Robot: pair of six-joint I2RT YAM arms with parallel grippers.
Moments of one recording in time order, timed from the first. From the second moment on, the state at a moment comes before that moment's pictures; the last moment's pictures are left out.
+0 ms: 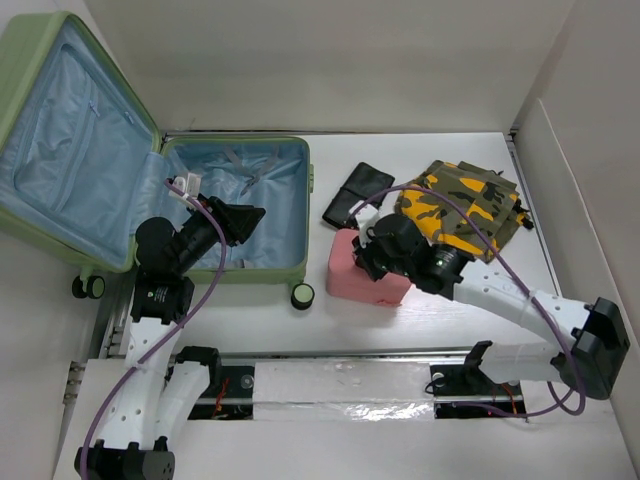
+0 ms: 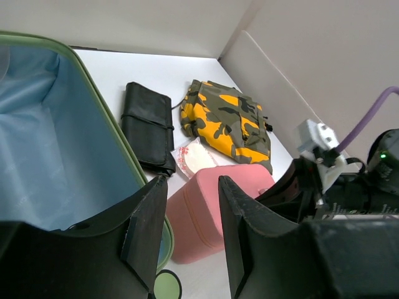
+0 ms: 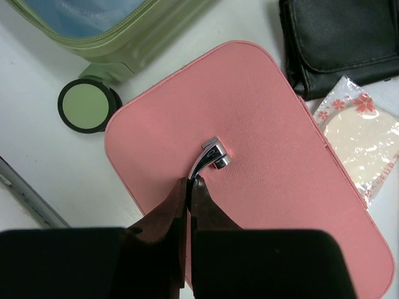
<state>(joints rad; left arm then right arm) -0.09 0.70 0.73 -0.03 0.58 -0.55 0.88 1.25 0.96 -0.37 0.09 0.05</state>
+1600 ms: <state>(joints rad) -0.11 0.48 0.80 0.00 0.21 -0.63 0.54 1.50 1.22 0.26 -0.16 0.34</state>
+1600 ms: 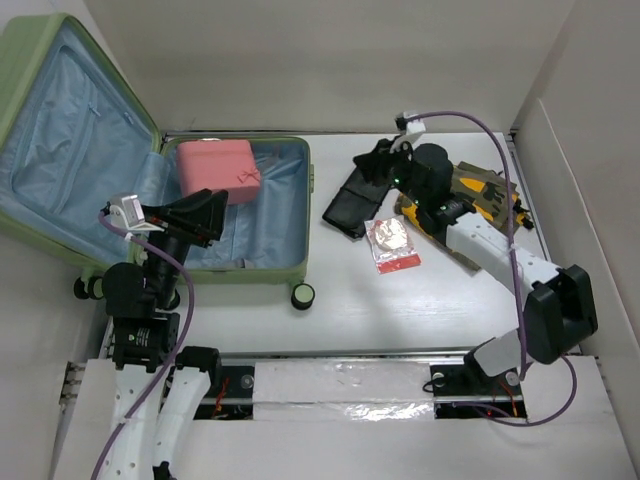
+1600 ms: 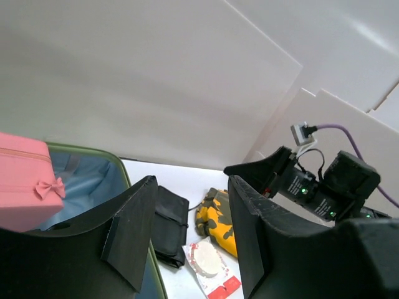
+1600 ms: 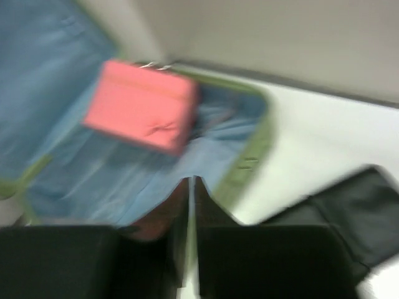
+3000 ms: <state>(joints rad) -0.11 0.51 0.78 0.04 0.27 -0.65 0.44 1.55 1.12 0.43 -0.08 0.38</state>
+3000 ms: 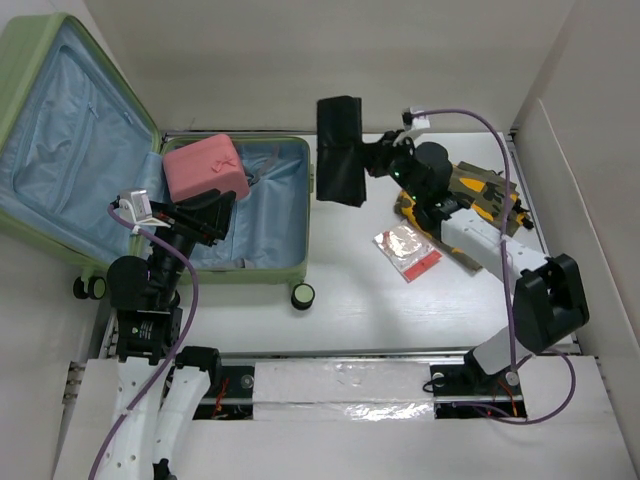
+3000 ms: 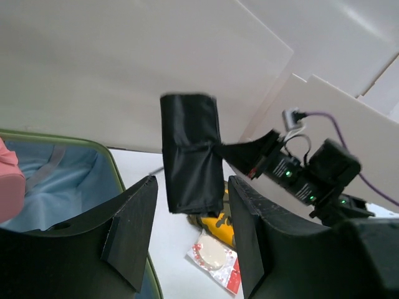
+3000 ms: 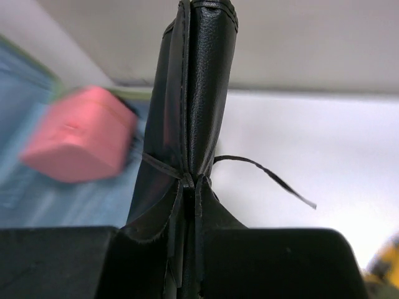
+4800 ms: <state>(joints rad) -0.11 0.49 0.78 0.04 0.30 -0.65 0.60 1.70 0.93 -0.07 0.32 0.31</state>
